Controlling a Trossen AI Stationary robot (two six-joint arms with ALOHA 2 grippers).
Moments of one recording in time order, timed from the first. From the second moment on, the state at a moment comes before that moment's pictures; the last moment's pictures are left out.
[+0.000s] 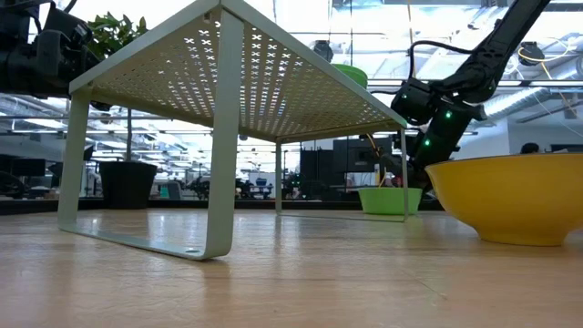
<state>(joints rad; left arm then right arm) 0.01 0.05 0.02 0.08 -0.24 0.10 -0.67 1.51 0.58 -0.03 0.26 0.37</state>
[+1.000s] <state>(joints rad) 0.01 0.05 0.02 0.08 -0.24 0.10 -0.67 1.51 0.58 0.01 0.26 0.35</state>
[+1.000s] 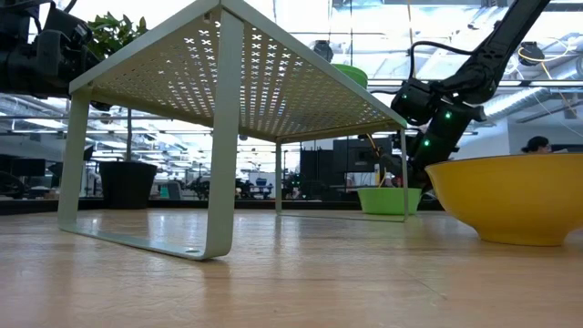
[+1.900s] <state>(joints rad) 0.01 0.05 0.02 0.08 -0.24 0.10 -0.67 1.51 0.58 0.30 0.26 0.25</state>
